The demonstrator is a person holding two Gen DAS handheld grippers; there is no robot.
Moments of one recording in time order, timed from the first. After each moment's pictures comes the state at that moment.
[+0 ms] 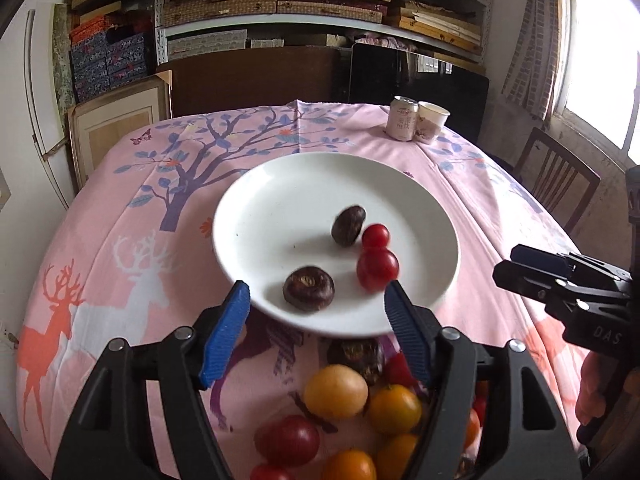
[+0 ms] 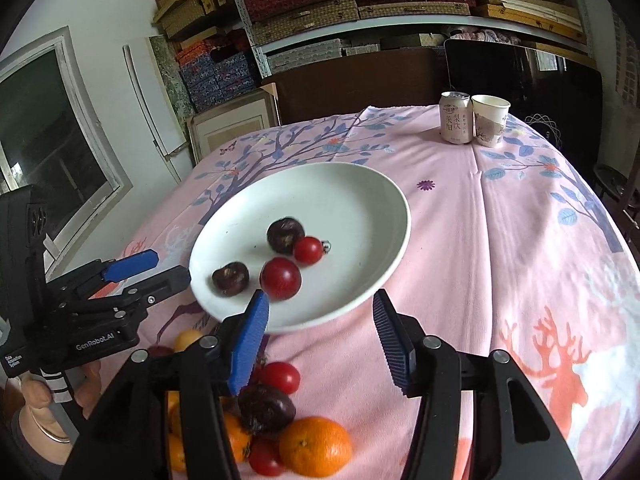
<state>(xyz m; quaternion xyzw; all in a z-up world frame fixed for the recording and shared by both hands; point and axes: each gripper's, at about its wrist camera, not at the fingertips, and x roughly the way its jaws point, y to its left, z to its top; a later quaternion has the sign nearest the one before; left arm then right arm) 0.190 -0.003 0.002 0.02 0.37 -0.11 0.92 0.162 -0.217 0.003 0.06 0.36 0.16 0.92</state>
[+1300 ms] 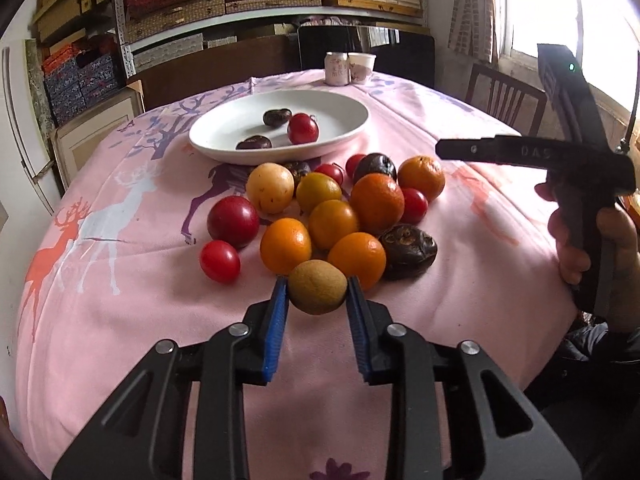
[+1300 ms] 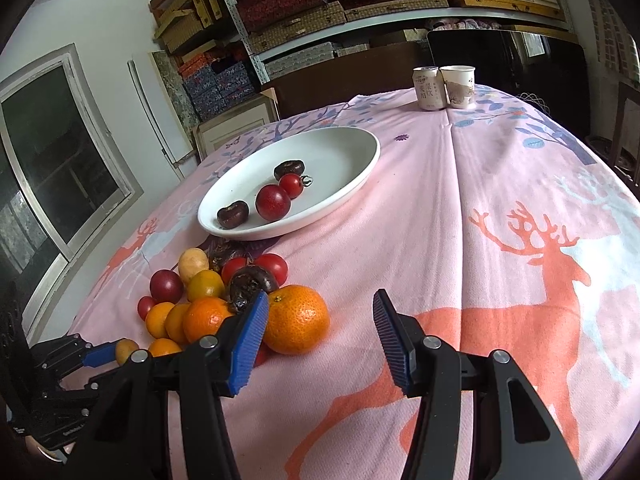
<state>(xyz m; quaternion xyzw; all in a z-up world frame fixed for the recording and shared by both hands) 0.030 -0.008 -0.045 0.09 0.36 -0.15 0.92 0.088 -0.253 -0.044 0.10 0.35 0.17 0.92</state>
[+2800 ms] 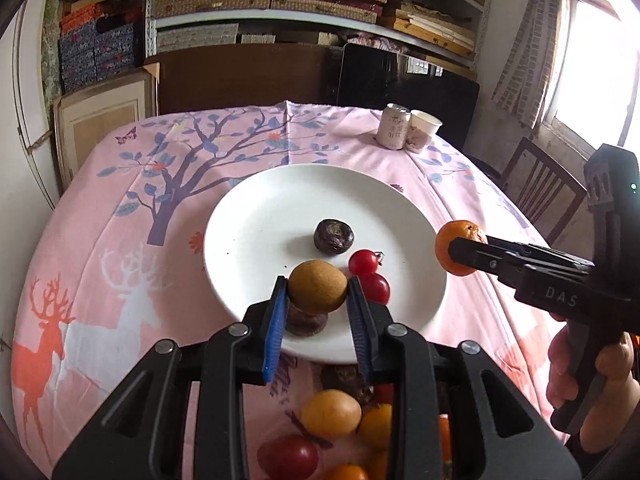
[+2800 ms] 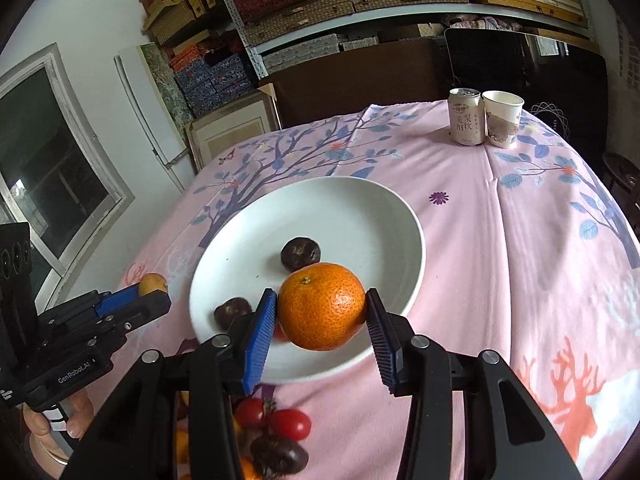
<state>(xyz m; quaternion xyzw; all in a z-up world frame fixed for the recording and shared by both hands) 0.236 0.004 0.019 -0.01 0.39 -0.13 0.91 0.226 -0.212 0.012 0.09 0.38 0.16 0.90</state>
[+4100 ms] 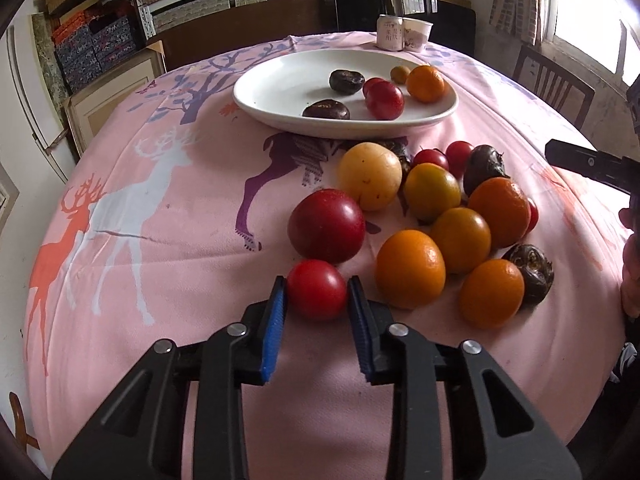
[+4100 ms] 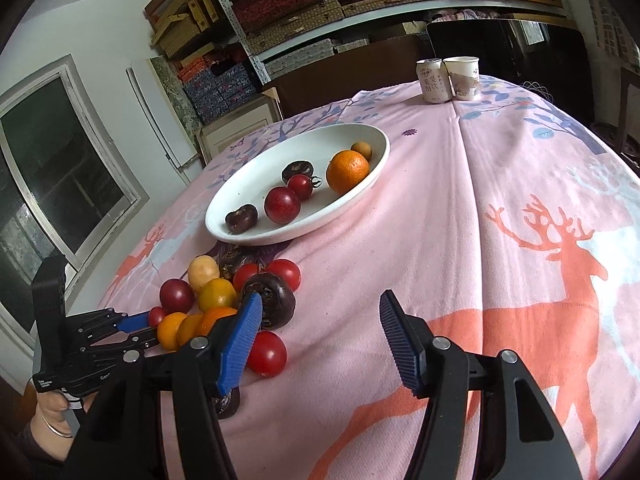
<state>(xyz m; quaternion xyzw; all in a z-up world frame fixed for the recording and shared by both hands) 0.105 0.028 -0.065 0.09 0.43 -0.11 0.89 0.100 -0.247 -0.044 0.13 0.36 0.18 0.91</state>
